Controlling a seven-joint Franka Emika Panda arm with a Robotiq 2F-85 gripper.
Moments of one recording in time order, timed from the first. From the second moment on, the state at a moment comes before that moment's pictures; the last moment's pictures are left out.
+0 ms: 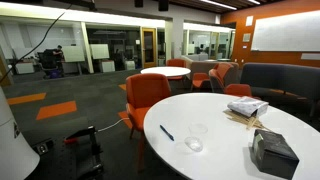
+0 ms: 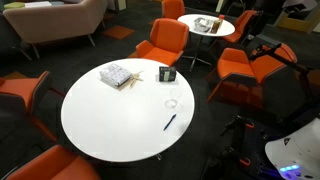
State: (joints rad) arm 0.01 -0.59 -0.42 -2.35 0.08 1.83 -0.52
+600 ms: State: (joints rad) arm 0.00 -0.58 -0.41 -2.35 0.09 1.83 -0.52
